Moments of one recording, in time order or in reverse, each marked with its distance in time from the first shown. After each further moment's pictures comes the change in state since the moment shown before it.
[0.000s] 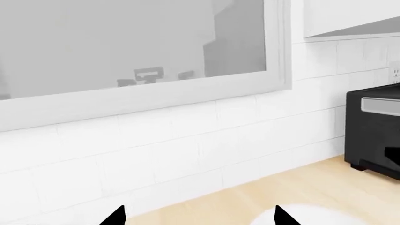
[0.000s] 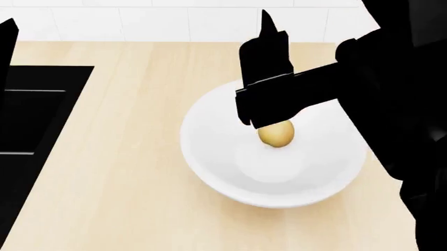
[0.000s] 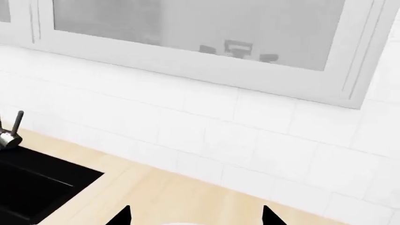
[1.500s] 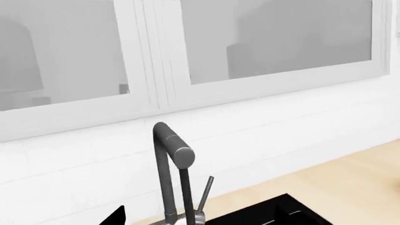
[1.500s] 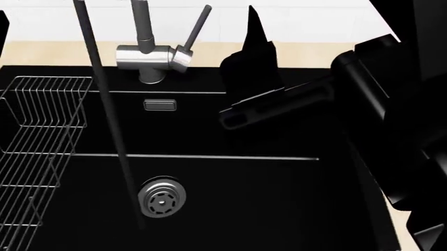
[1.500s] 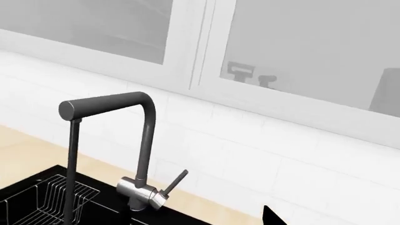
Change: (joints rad) left arm -0.054 -0.013 0.009 0.003 -0.035 -0.015 -0.018; right arm 0.041 0.024 0.054 -0.120 0.037 0.022 0.071
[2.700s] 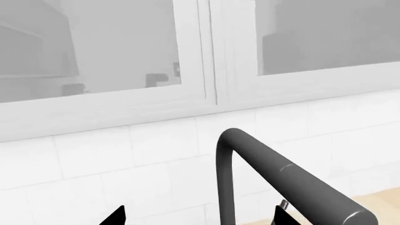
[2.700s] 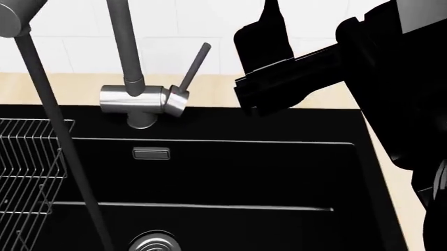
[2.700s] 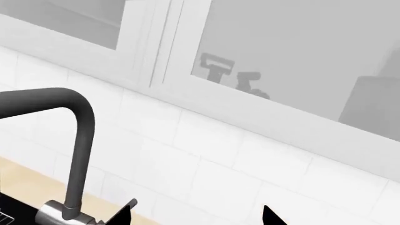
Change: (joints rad) left arm 0.056 -0.079 -0.029 -0.102 0.091 -0.007 0.084; right arm 0.068 -0.063 -0.029 0.099 -0.052 0.132 0.016
